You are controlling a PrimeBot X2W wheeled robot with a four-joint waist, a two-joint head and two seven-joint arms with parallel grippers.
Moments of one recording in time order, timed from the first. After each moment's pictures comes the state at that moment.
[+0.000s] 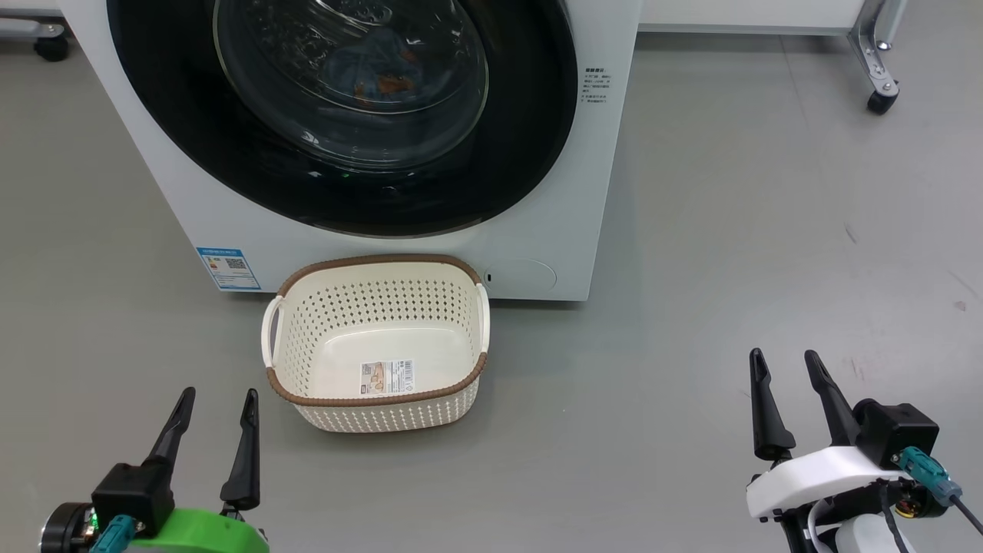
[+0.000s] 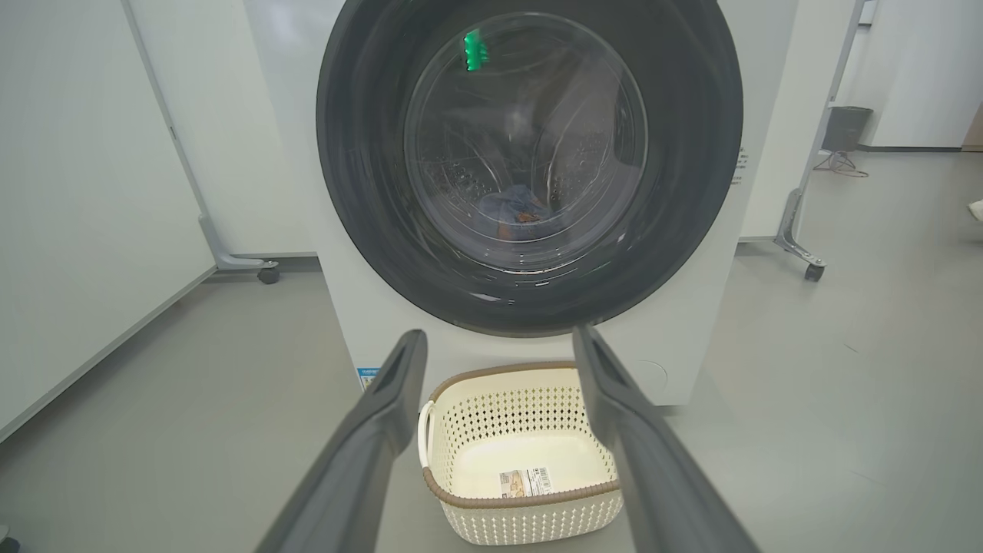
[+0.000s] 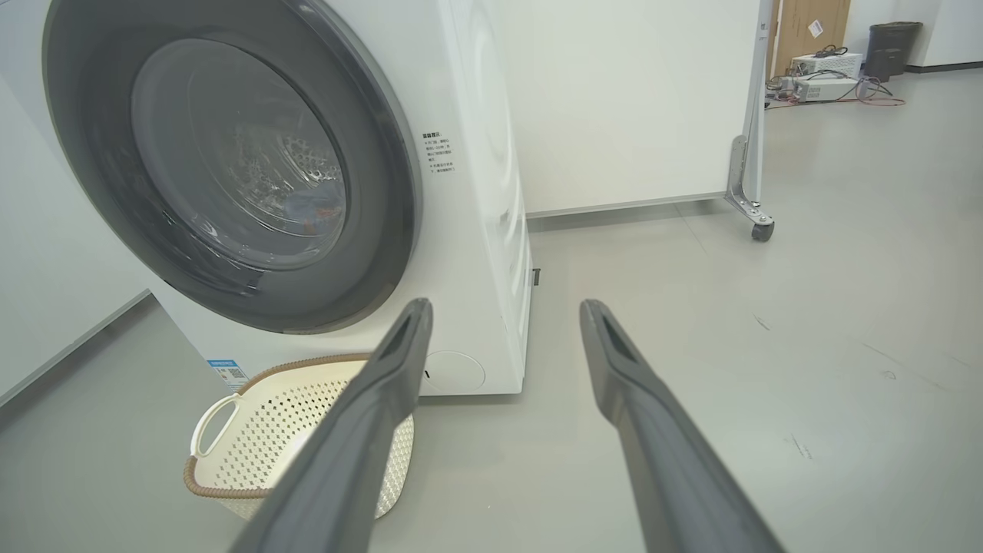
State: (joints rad) left arm 0.07 0.14 -0.08 0.14 -0.28 -0.13 -0.25; right arm -0.02 -0.06 0.10 0.28 0.30 0.10 -0.26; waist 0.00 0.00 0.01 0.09
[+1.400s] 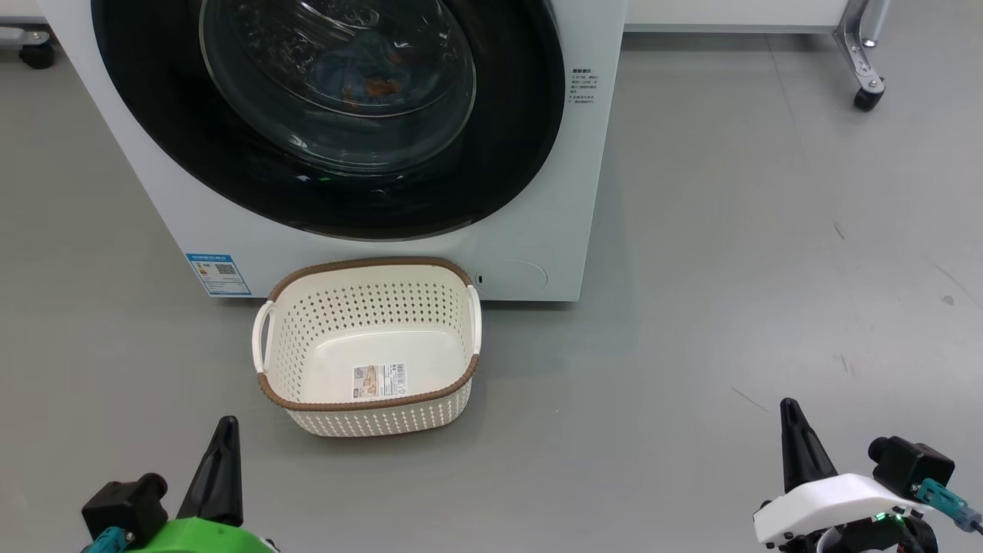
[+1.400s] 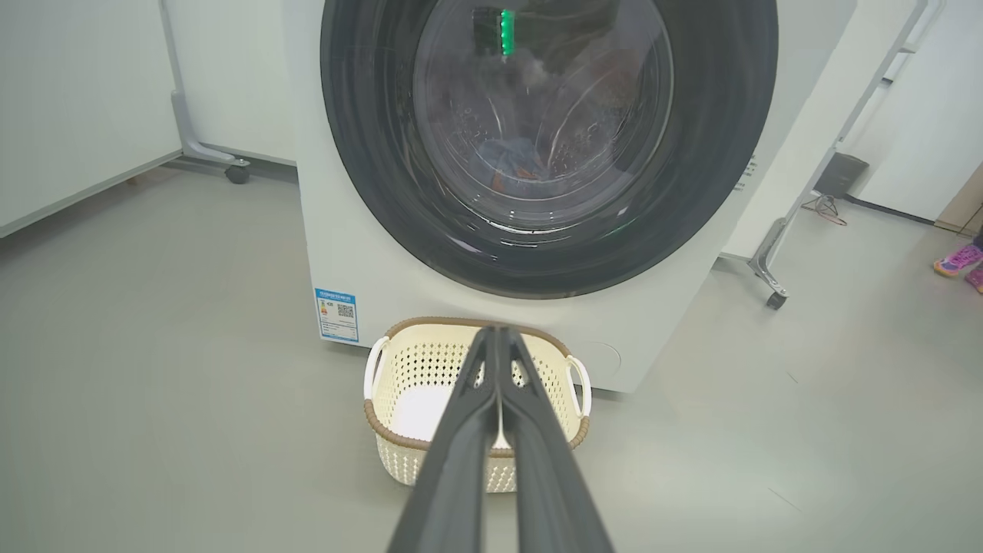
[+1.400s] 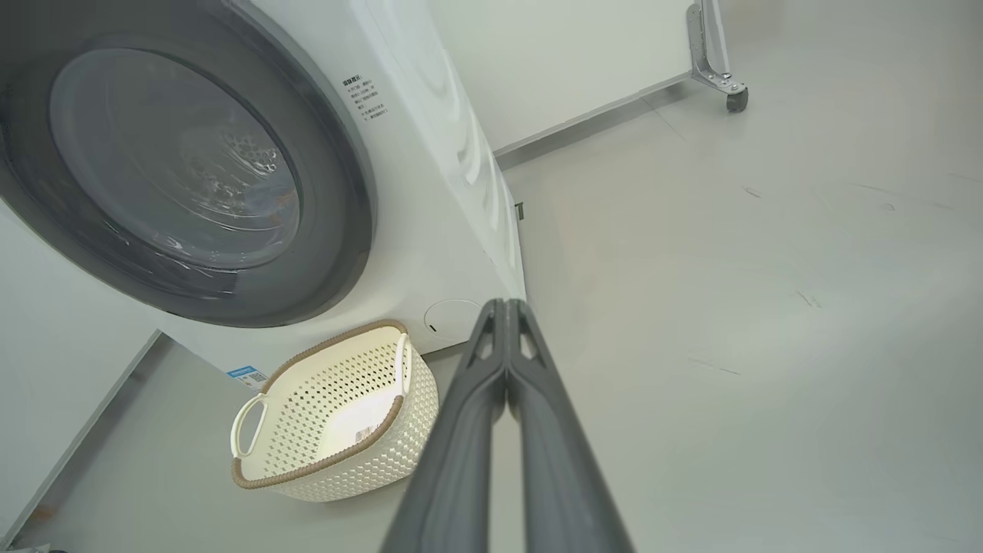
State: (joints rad) left arm 0.09 0.10 -0.11 0.18 -0.48 -0.13 -0.23; right arm 0.03 -0.03 0.07 0.34 0.49 0.11 -0.21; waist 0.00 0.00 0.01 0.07
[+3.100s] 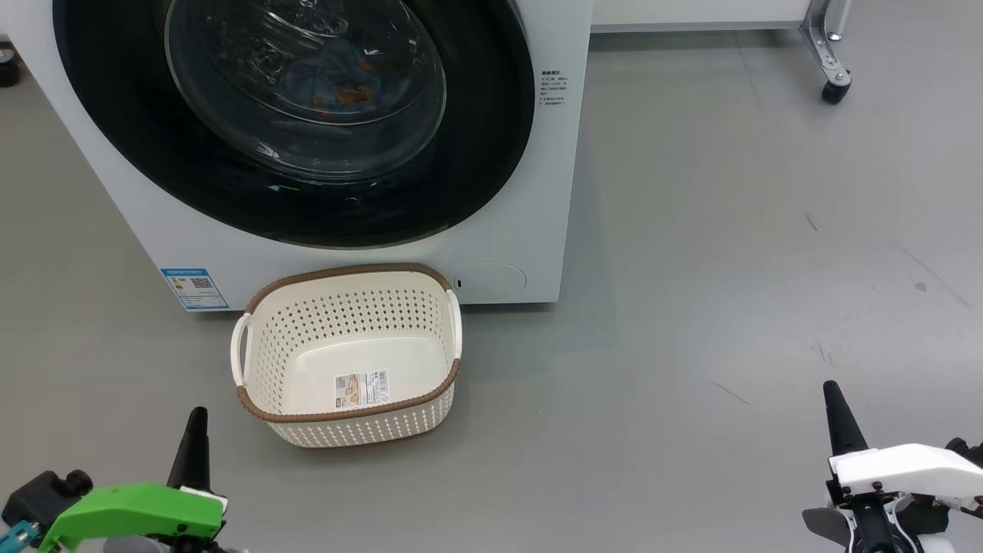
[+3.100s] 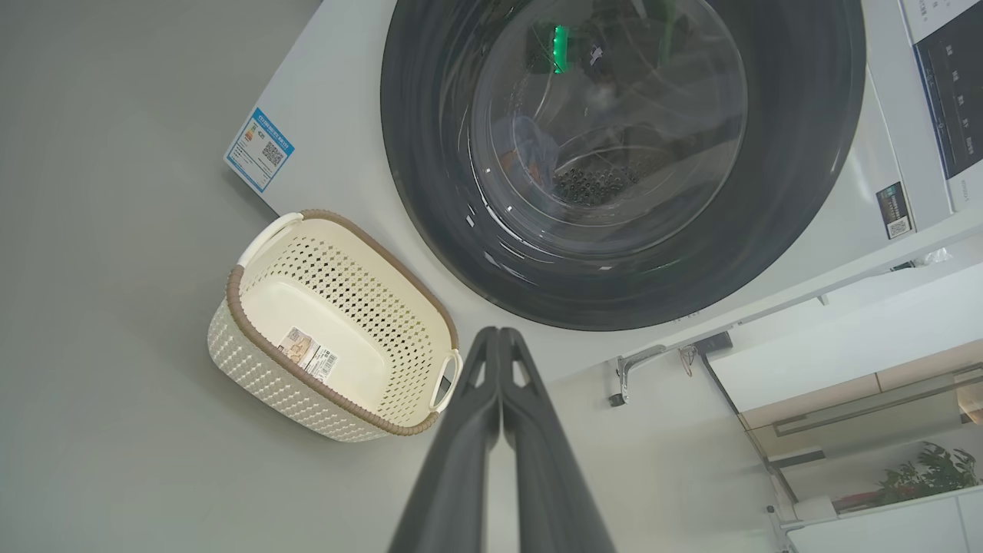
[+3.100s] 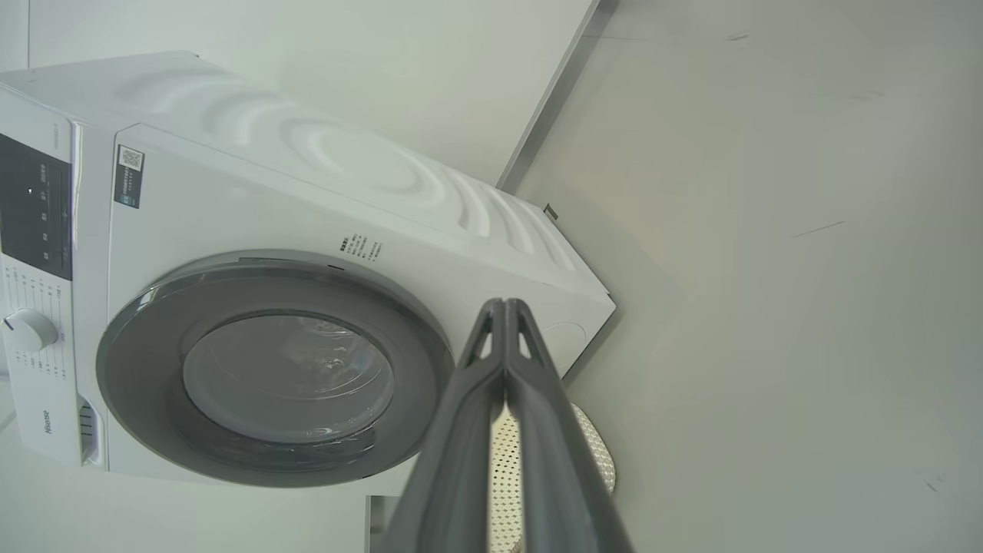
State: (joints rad) left arm 0.02 0.10 -0.04 0.22 -1.19 -0.12 -0.05; right arm -0.02 -0.03 -0.06 0.31 1.15 0.11 -0.01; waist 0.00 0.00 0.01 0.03
